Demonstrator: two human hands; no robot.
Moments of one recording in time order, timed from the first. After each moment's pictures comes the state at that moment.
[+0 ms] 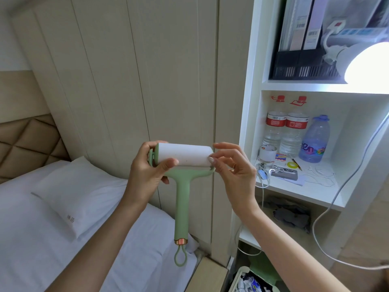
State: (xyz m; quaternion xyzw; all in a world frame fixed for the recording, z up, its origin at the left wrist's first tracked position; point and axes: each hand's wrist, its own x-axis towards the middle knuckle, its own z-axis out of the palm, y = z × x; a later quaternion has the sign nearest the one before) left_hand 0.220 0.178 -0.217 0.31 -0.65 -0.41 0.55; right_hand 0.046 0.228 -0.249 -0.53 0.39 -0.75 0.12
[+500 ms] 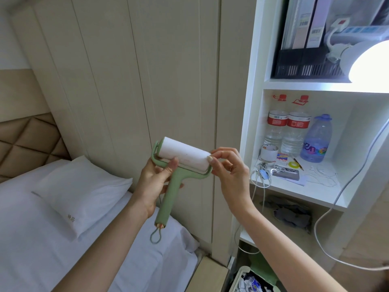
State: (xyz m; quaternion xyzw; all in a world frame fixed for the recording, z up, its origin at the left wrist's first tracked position) left_hand 0.209 0.170 -0.235 0.34 -0.55 -0.59 0.49; right_hand 0.050 0.211 -0.258 -0.49 0.45 -0.73 0.17
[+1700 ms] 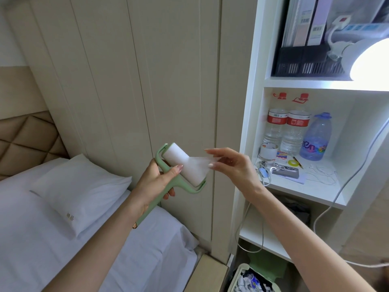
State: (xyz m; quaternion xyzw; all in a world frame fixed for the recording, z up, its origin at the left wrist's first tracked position) left_hand 0.216 0.158 -0.238 0.42 -0.66 -0.49 0.39; right_hand 0.012 0.205 -0.248 -0.60 0.49 -0.59 0.23
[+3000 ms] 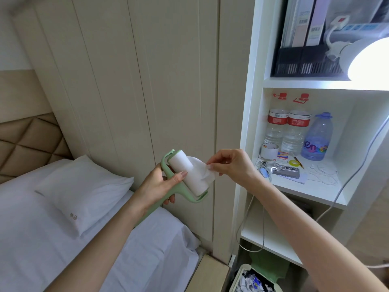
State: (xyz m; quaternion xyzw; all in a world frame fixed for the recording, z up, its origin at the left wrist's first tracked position) left_hand 0.218 0.162 -0.249 0.40 -0.69 -0.49 0.35; right_hand 0.005 0.200 -0.237 -0.61 0.57 -0.50 0.23
